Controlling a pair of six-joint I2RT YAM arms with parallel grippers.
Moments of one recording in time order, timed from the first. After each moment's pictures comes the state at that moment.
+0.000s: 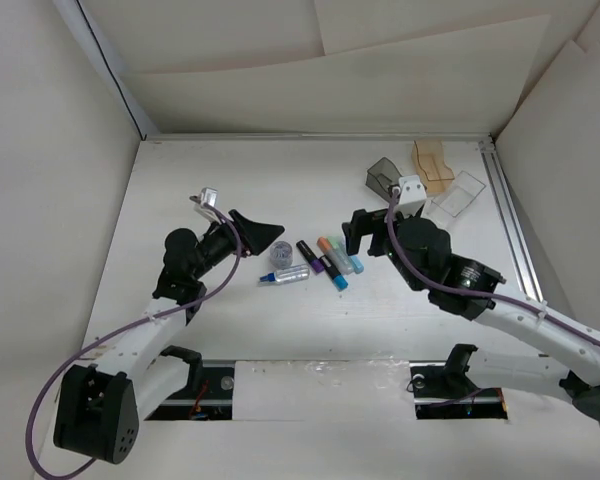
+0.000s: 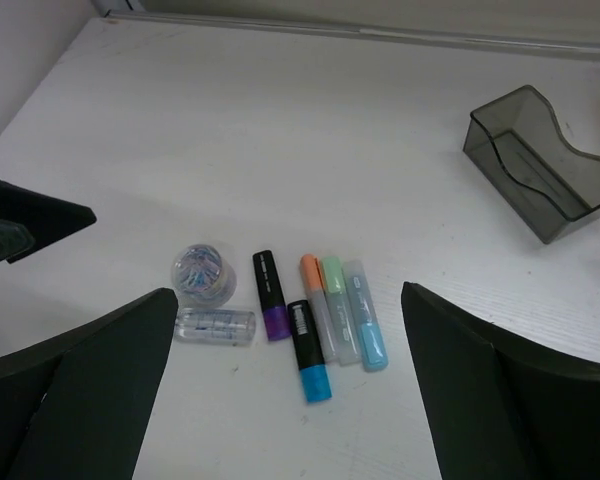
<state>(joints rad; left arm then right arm) -0.27 0.95 0.42 0.56 0.55 -0.87 0.97 0.99 1.01 -0.28 0.61 0.31</state>
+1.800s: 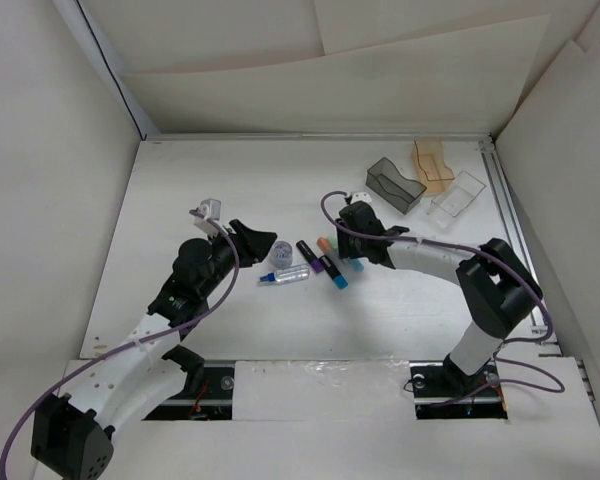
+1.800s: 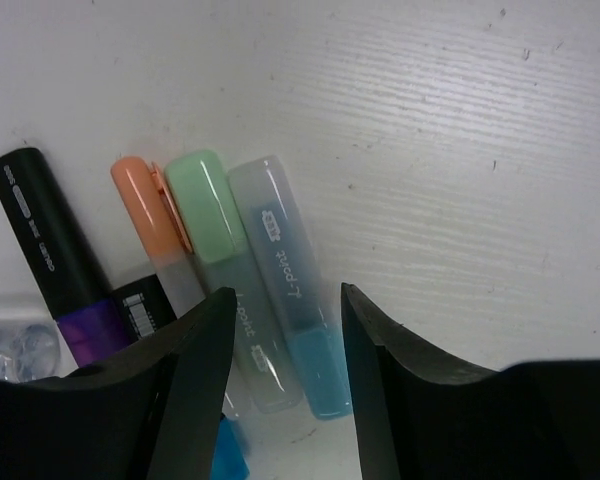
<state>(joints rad) -0.50 0.76 0.46 0.15 0.06 -0.75 0.66 1.68 0.97 -0.15 0.28 0.41</state>
